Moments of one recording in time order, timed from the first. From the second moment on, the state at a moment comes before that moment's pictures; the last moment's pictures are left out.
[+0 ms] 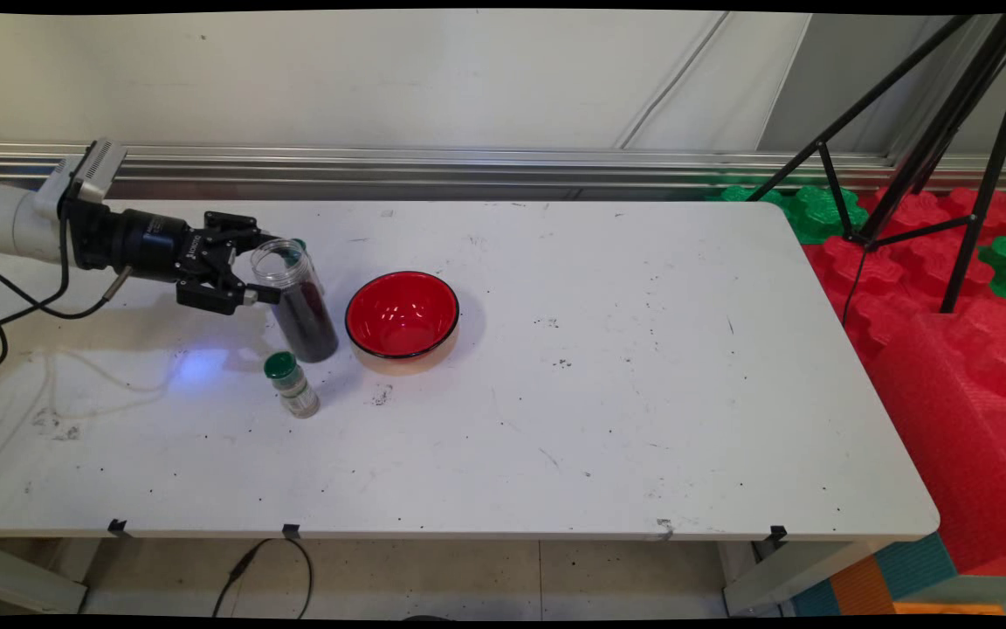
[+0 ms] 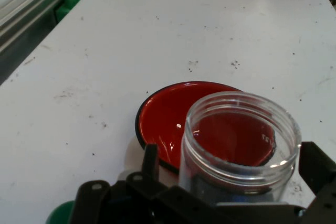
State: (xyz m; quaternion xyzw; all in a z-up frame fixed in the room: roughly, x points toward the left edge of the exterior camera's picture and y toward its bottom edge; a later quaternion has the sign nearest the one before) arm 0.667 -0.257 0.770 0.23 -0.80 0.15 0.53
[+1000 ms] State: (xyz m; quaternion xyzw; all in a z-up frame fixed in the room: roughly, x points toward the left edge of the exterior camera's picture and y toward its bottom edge) arm 0.668 -0.250 0.740 0.20 -0.78 0.17 0.56
